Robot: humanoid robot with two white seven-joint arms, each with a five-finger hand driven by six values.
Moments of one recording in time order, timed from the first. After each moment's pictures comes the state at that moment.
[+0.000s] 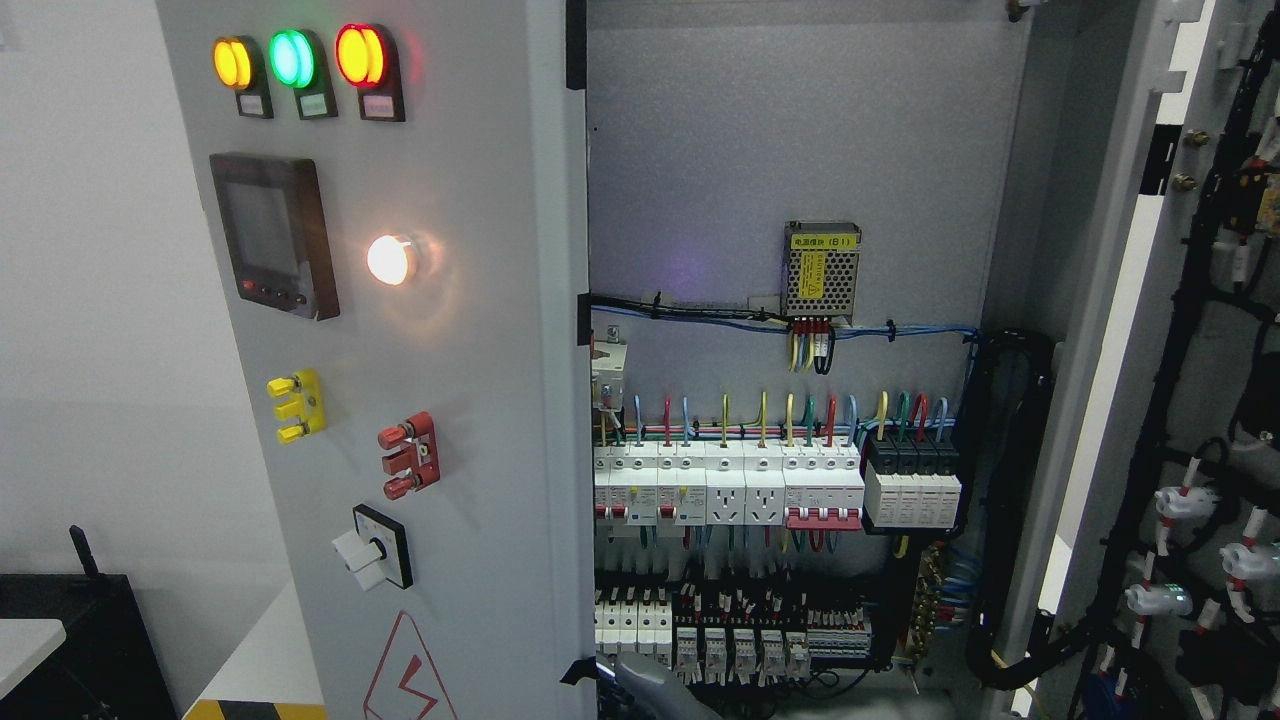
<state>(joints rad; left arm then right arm) 0.00 -0.04 -0.18 0.04 0.07 -0.06 -0.17 -0.43 0.00 0.43 -1.57 -0.65 0.13 0.74</state>
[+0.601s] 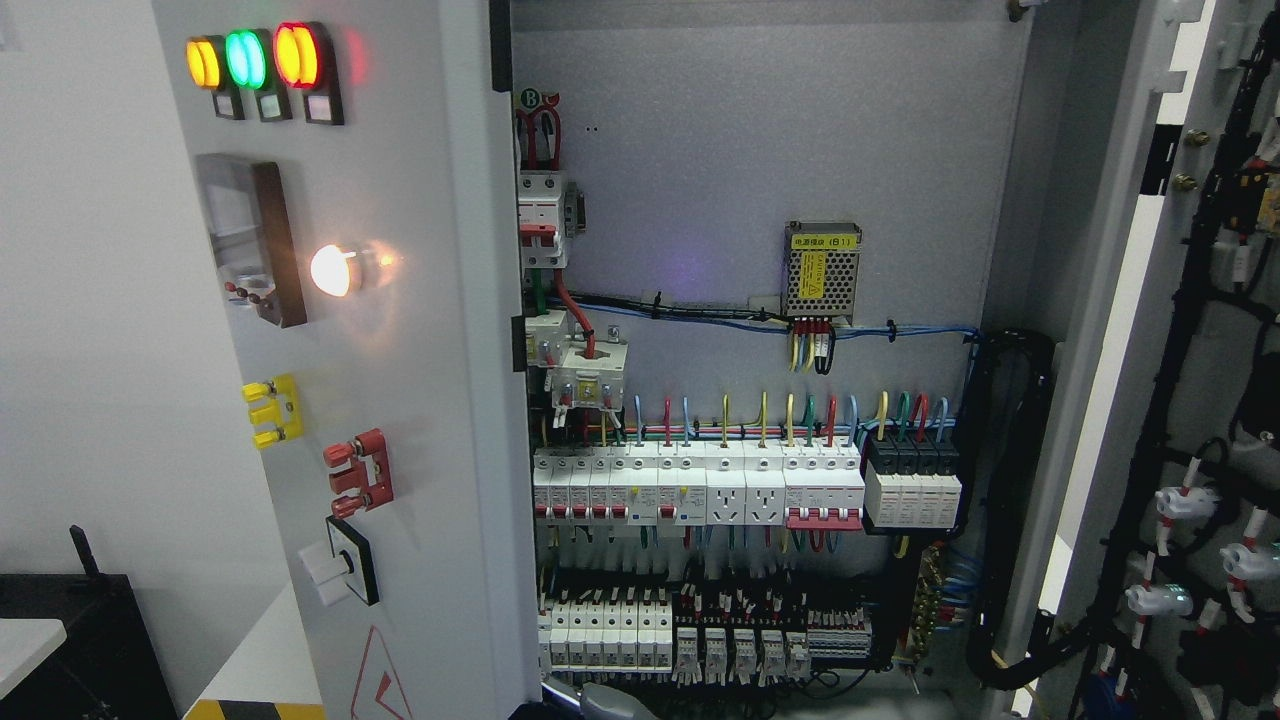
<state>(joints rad) 0.00 -0.04 -0.18 0.04 0.07 -0.06 -0.17 -0.43 0.00 0.48 -1.60 -0.65 0.13 0.76</state>
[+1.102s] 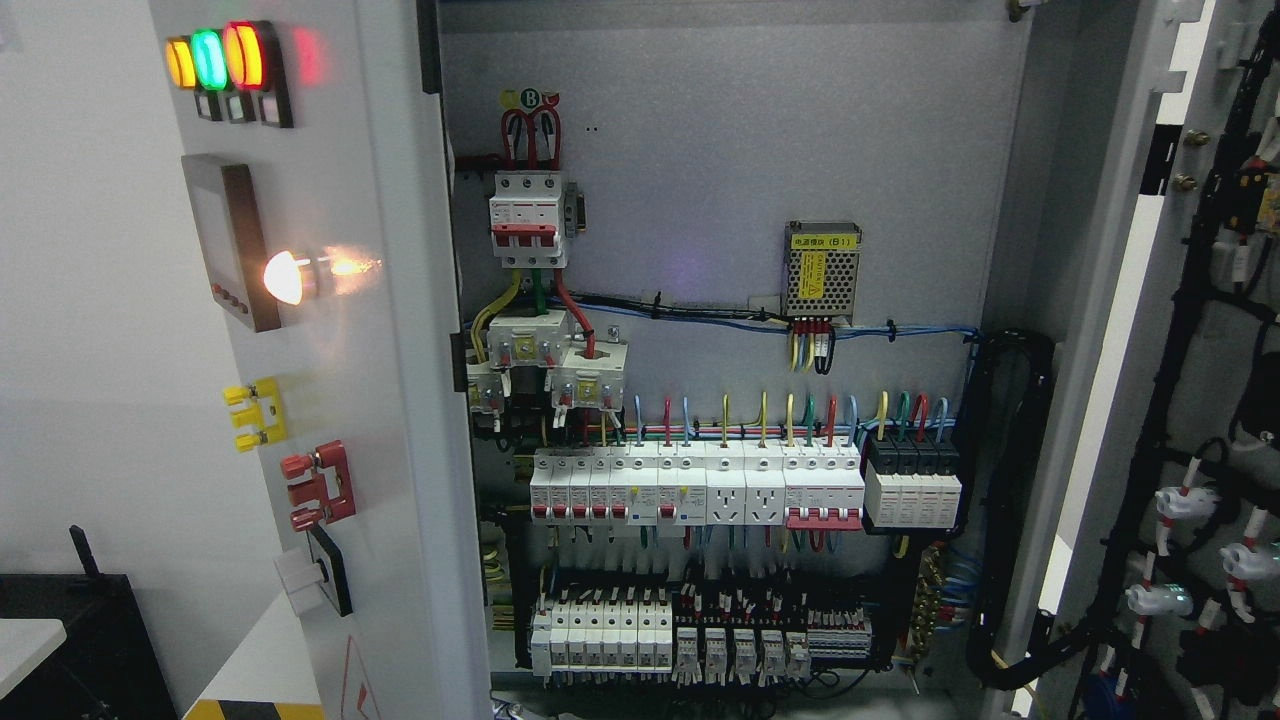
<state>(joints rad) 0.00 -0.04 -0.18 0.04 0.06 -0.06 -0.17 -0.41 0.00 0.52 -1.63 -0.65 0.13 0.76</state>
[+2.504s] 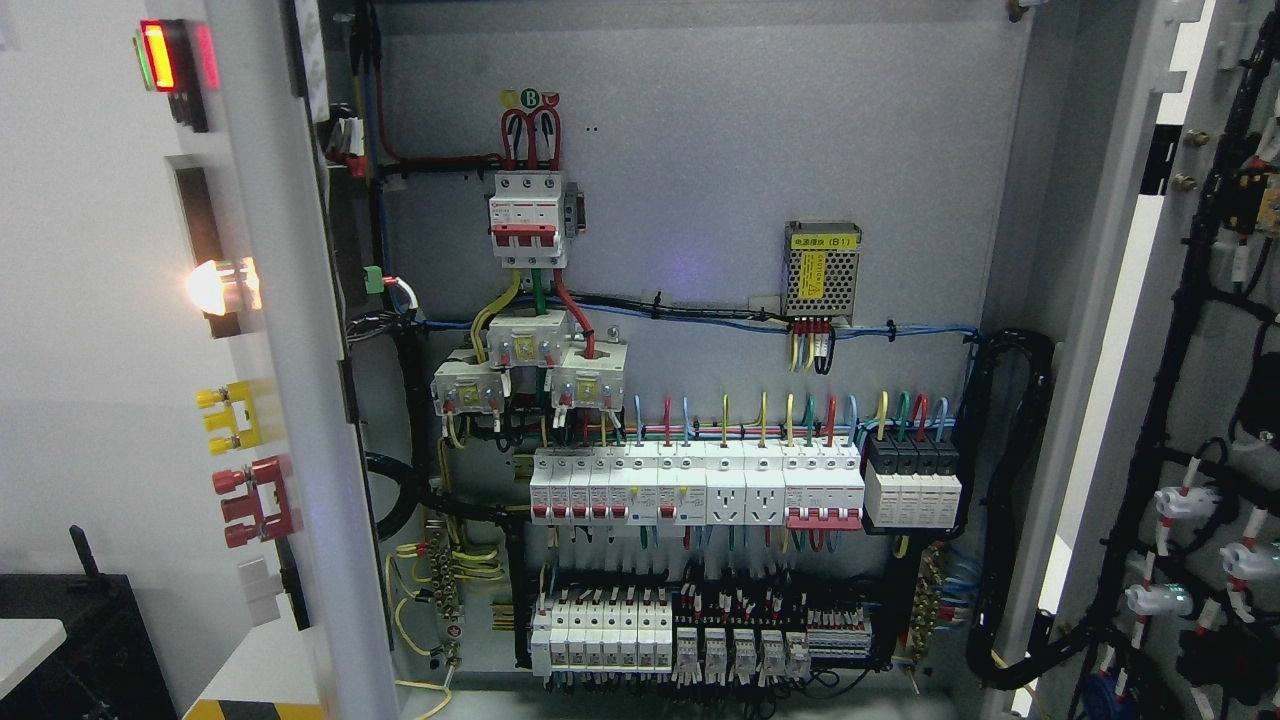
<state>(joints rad) 0.00 -0.04 -0.18 0.04 0.06 -0.06 -0.17 -0.42 -0.01 0.61 -1.65 -0.64 0.14 0.73</state>
